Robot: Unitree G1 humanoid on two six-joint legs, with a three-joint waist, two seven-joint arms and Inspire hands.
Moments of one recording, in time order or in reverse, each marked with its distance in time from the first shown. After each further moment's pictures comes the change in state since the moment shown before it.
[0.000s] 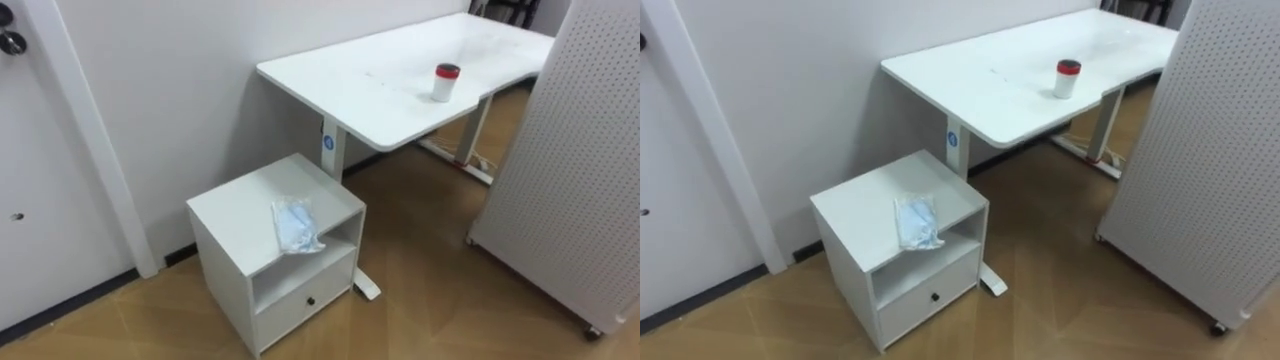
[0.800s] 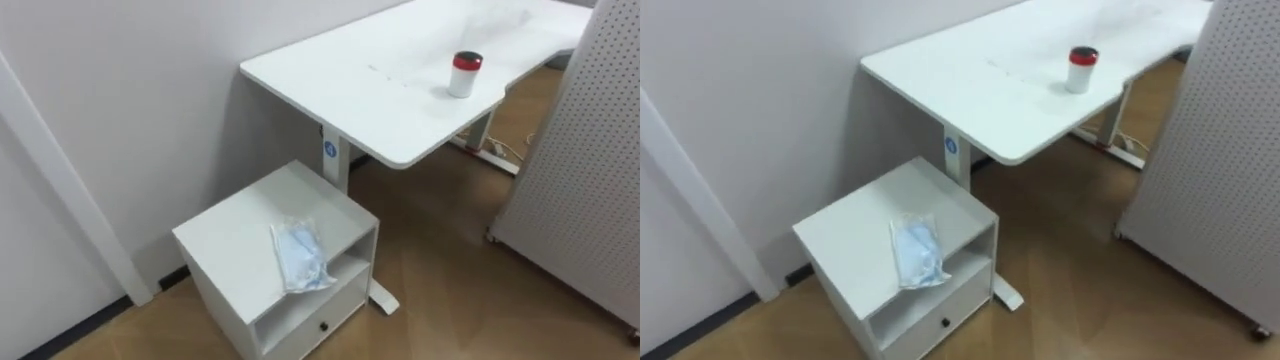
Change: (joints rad) left arm -0.082 0.001 -0.001 -0.045 -0.007 -0.080 0.015; right arm 0.013 -0.023 0.030 -0.077 -0.090 -0.037 -0.101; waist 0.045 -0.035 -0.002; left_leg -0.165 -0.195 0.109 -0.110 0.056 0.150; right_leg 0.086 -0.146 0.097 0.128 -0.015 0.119
